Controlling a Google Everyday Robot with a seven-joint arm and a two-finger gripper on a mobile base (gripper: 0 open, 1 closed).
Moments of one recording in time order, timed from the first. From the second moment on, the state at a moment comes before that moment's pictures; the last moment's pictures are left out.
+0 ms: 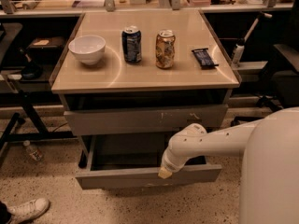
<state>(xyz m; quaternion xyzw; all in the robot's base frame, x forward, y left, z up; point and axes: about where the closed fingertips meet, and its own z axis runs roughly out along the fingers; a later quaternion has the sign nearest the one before) 0.527 -0.071 0.439 -0.54 0.83 0.06 0.12</state>
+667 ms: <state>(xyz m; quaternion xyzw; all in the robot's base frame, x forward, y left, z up) 0.510 -0.075 0.444 -0.52 0.84 0.07 0.11</state>
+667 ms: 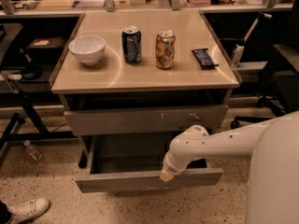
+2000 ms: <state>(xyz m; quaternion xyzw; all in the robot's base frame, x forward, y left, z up) 0.487 -0.078 0.442 -0.52 0.85 0.07 0.08</state>
